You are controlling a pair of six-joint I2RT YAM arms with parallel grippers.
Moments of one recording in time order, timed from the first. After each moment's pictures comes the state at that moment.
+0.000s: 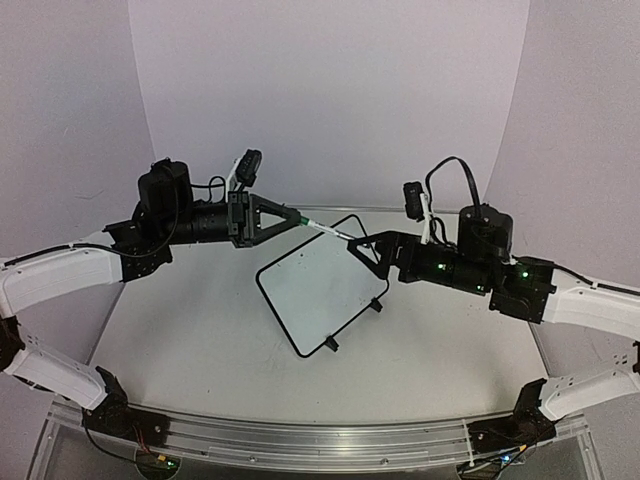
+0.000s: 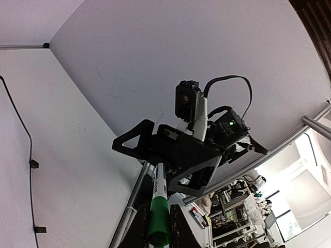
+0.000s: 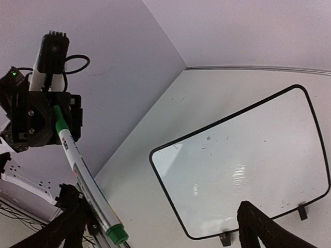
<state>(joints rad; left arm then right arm) -0.78 1.28 1.03 0.26 0.68 -0.86 0.94 1.15 0.89 0.05 -0.04 0.58</state>
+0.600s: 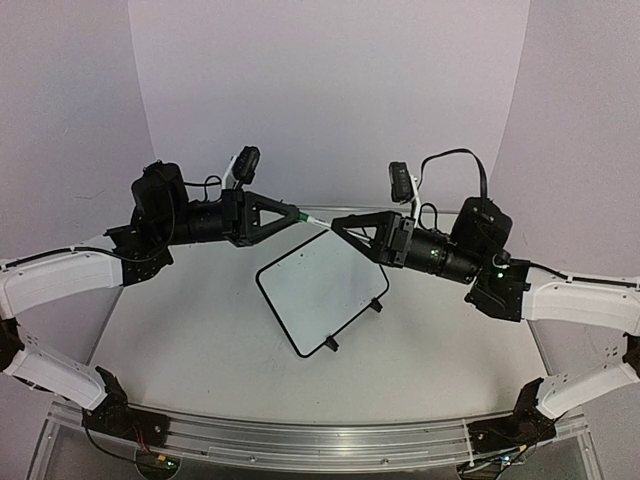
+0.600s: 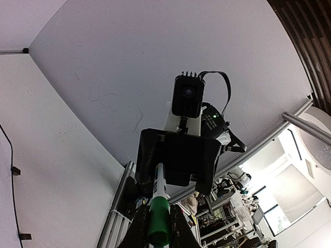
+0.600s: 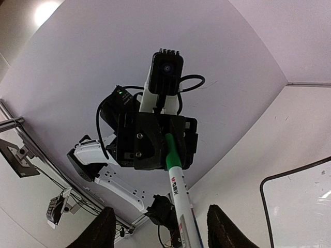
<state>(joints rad) -0.78 1.27 0.99 0.40 0.73 -0.94 0.94 1.27 0.89 0.53 -0.38 0.80</state>
